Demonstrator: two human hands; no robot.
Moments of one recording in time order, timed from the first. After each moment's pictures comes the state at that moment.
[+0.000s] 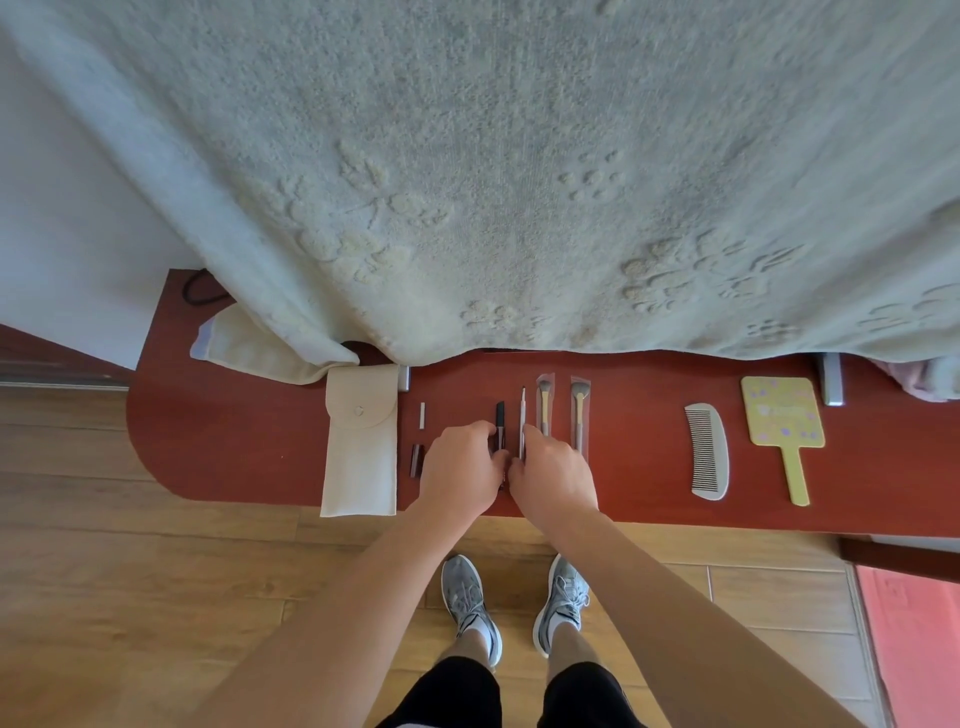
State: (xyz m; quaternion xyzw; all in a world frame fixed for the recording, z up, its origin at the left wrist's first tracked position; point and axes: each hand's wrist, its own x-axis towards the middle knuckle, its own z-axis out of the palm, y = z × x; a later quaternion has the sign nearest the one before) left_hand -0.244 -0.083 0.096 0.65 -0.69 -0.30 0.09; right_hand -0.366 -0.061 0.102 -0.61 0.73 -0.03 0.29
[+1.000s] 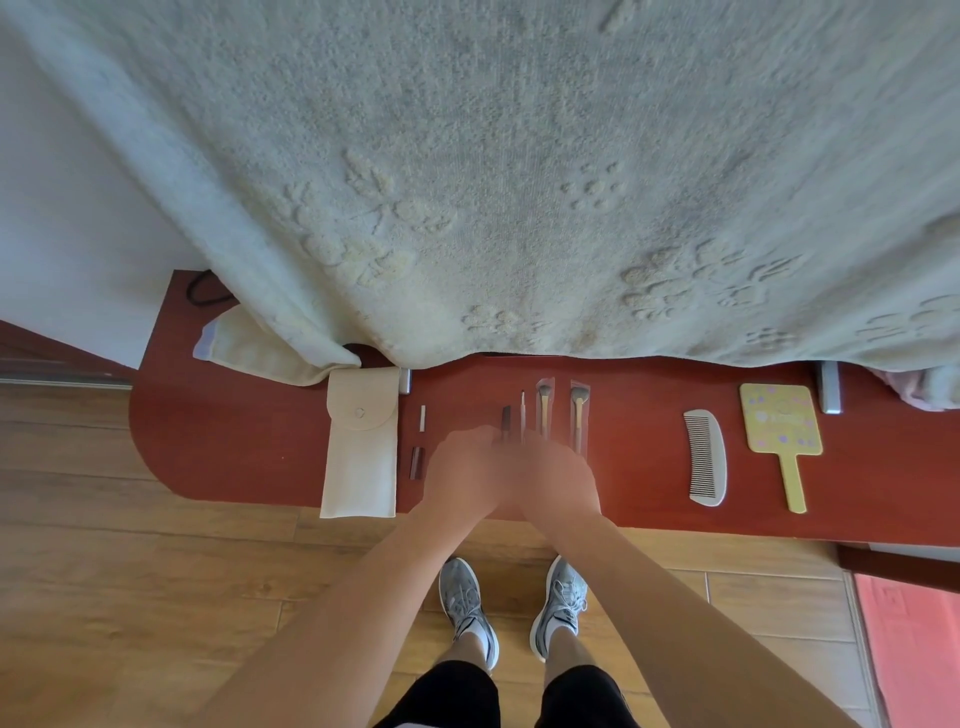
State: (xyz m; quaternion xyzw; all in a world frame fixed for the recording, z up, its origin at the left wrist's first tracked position) left_hand -0.249 -0.082 0.096 0.64 -0.69 -0.31 0.10; right_hand -0.369 -0.061 0.105 -0.62 0.73 -0.02 0.29
